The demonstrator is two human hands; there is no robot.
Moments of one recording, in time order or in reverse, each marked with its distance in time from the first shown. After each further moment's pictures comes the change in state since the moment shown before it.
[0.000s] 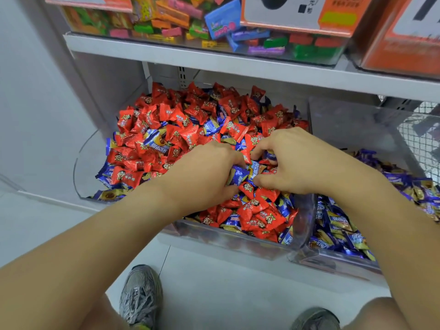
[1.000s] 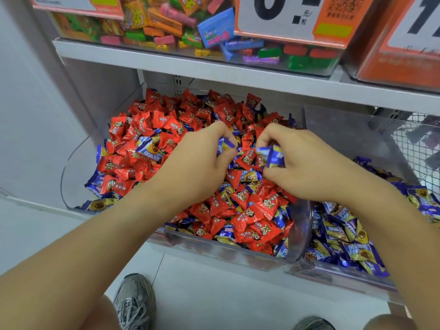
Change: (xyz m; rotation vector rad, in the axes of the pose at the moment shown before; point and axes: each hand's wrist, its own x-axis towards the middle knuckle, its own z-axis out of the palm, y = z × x) left_hand 0.011 0.004 -0.012 -0.355 0.242 -0.232; right_hand -0.005 0.014 -0.004 0.342 0.108 0.013
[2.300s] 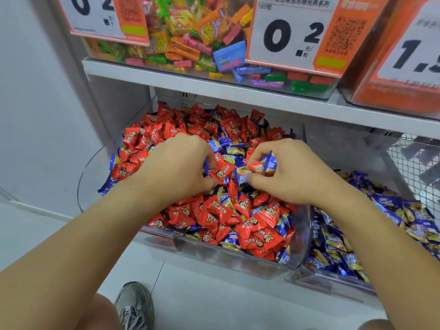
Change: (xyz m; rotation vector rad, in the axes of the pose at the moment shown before) left_hand 0.001 -0.014 -0.032 0.481 -0.042 0.036; right_hand 0.013 -0.003 0.011 -0.044 0.088 -0.021
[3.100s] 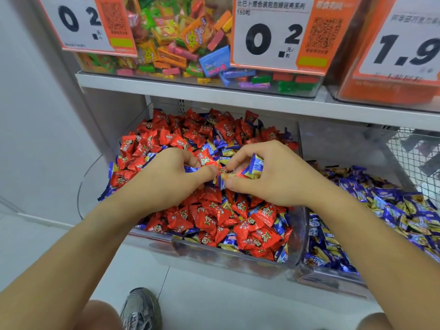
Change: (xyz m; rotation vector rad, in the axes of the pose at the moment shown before) left_hand -0.014 -0.003 -0.001 -0.609 -0.136 -0.291; right_hand -0.005 -0.015 0.002 0.281 -0.050 0.020
